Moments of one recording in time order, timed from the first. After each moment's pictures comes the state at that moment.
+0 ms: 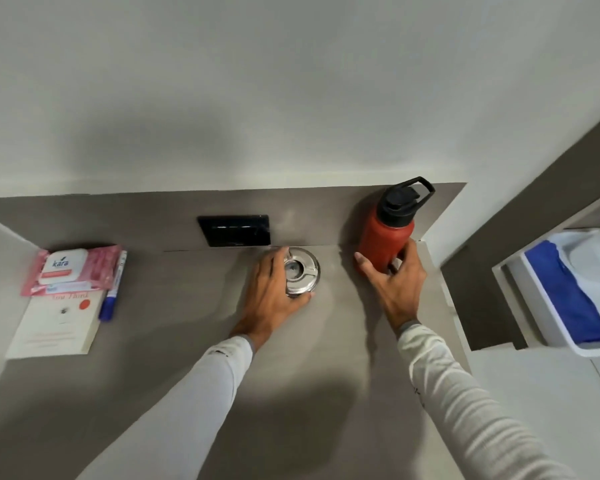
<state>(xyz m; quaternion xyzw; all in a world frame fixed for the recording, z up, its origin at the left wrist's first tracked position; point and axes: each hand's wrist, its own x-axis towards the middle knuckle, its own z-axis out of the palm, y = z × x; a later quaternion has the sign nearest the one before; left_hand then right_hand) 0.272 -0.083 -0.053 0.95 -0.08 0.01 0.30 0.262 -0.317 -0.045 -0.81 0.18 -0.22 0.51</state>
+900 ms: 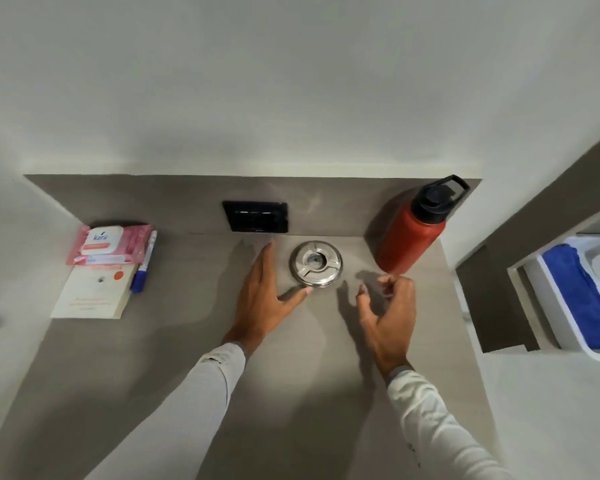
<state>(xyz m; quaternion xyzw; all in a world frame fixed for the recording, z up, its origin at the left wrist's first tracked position) 0.221 -0.038 -0.037 0.94 -0.02 0.06 0.33 0.183 -0.254 -0.043 -0.85 0.11 -0.23 0.45</state>
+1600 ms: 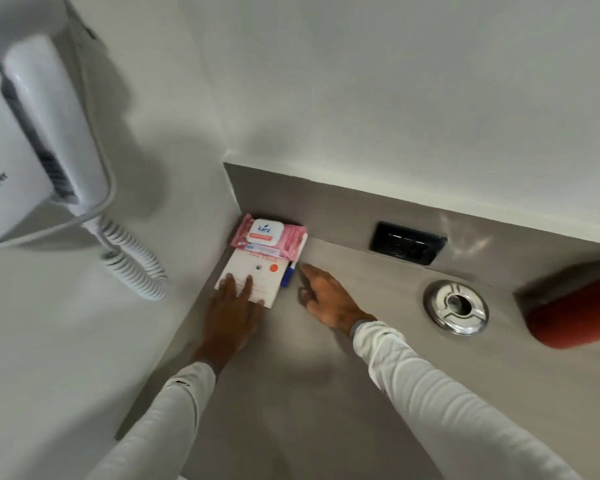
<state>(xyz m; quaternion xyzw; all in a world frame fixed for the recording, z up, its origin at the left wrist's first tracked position) 0.166 0.234 -0.071 0.99 0.15 -0.01 0.08 0.265 0.030 -0.033 -0.89 -0.28 0.20 0.31</state>
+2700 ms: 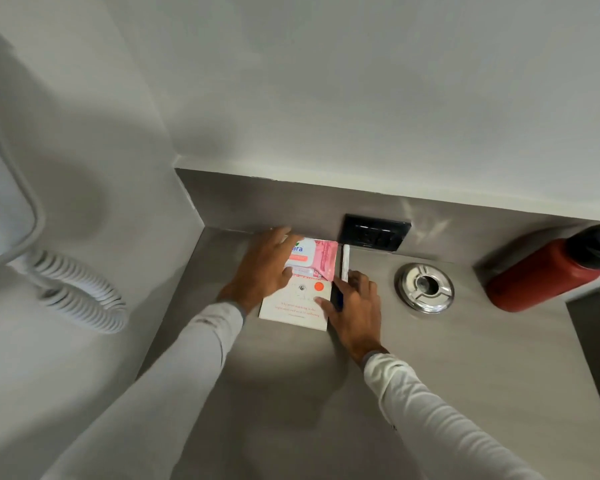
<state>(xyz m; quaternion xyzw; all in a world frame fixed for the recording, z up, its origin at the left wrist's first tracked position) 0.276 0.158 0.011 0.98 -0.11 -0.01 0.17 0.231 -0.043 -0.060 -0.96 -0.03 -0.01 0.27</state>
